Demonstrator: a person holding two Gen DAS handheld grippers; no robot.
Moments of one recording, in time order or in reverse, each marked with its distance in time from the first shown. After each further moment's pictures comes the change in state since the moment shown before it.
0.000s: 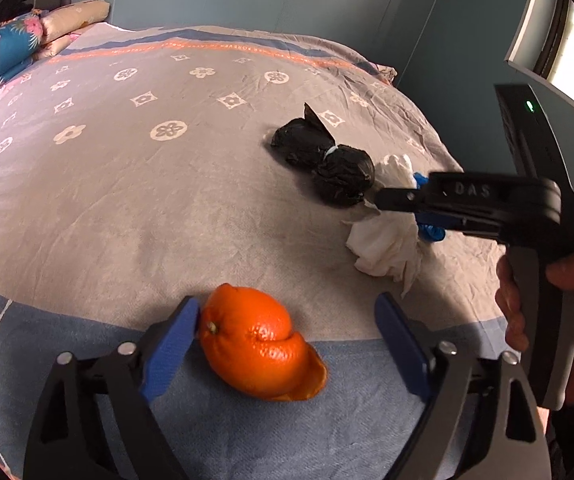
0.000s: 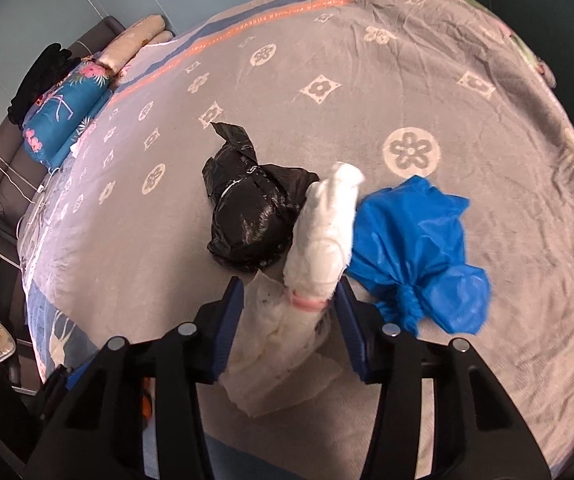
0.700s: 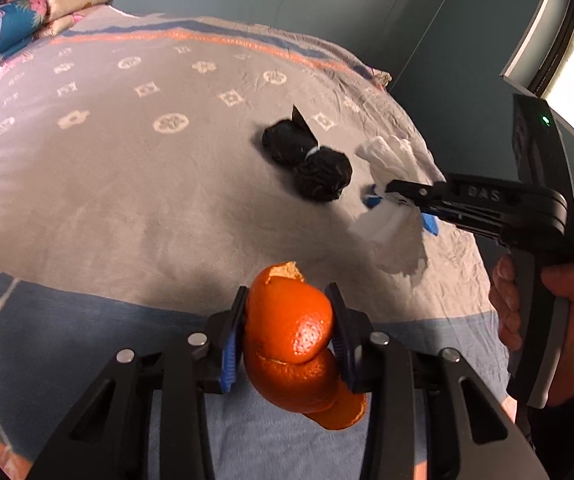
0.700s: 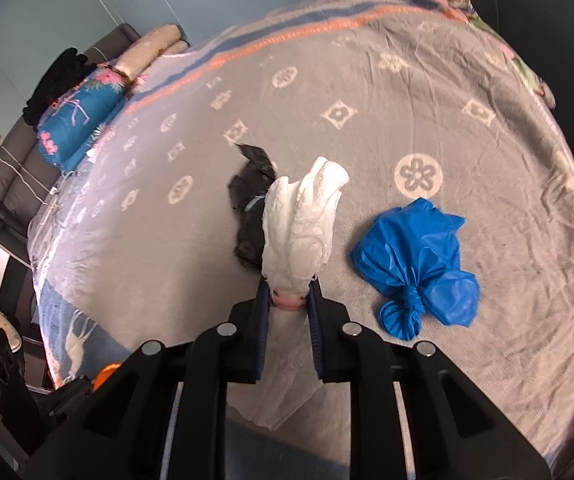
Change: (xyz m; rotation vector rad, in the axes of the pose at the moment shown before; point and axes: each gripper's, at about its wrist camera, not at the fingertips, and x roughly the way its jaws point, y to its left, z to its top) left arm -0.034 0.004 0.000 -0.066 0.015 -0.065; right arm -0.039 0.015 -0.006 -0.034 -0.062 0.036
